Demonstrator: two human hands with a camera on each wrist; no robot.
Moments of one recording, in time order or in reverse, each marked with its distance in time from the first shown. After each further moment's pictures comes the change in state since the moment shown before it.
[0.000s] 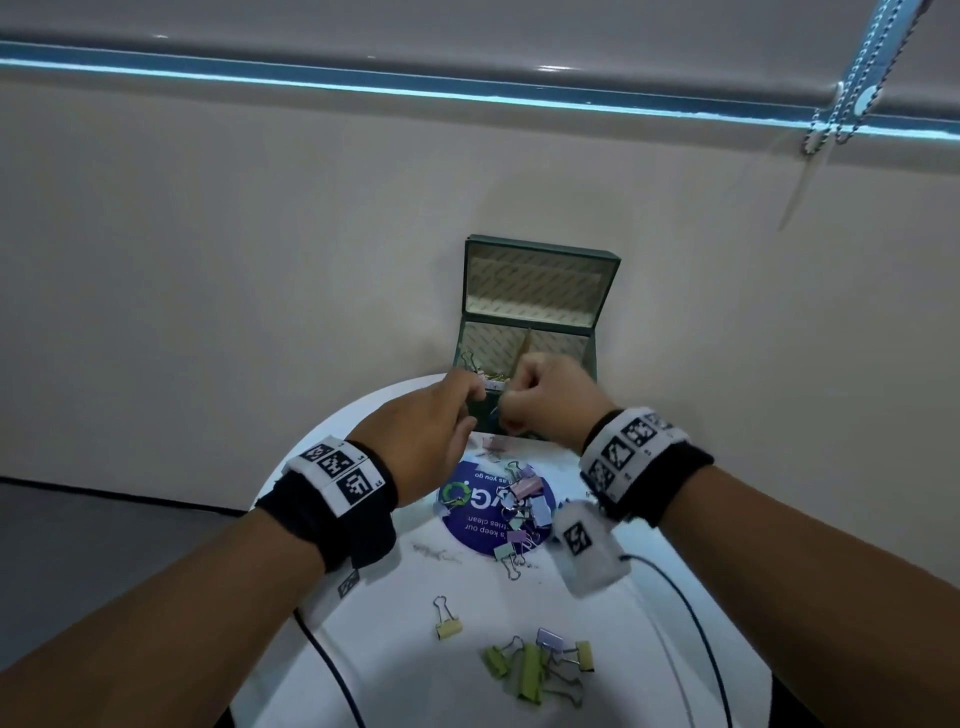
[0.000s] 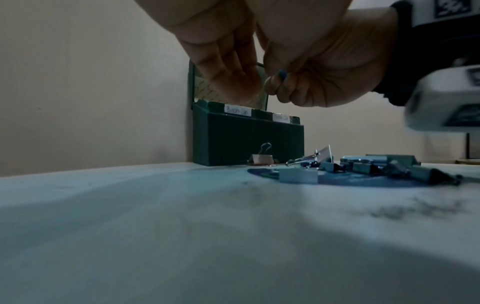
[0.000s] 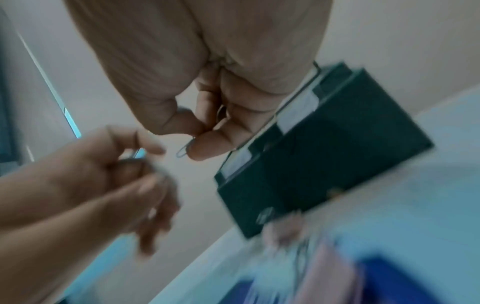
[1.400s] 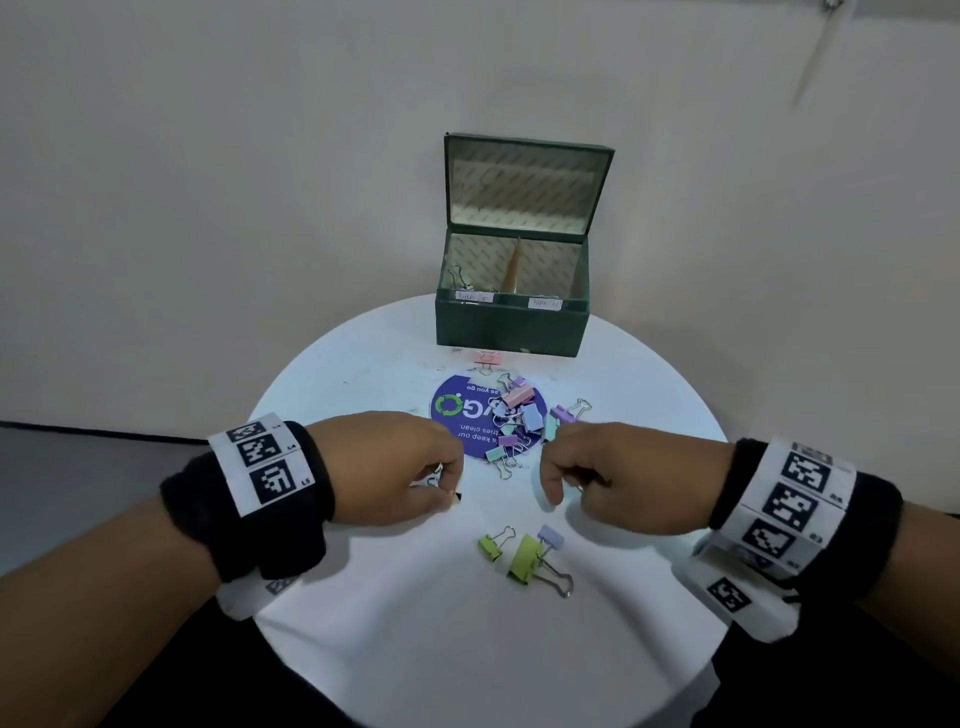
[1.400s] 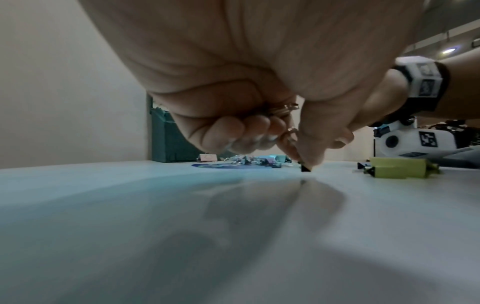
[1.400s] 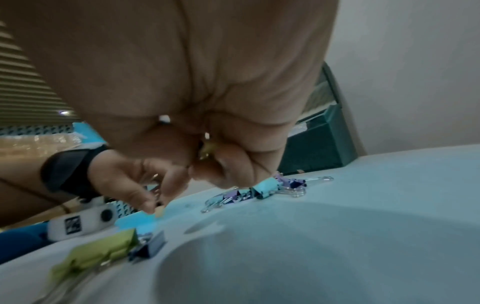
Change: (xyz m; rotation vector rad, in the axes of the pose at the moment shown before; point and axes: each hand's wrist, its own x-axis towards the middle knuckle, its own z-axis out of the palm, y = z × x) left_hand -0.078 0.009 -0.001 0.158 -0.604 0.160; right_hand -0.129 0.041 -0.021 -0.489 -0.642 -0.183
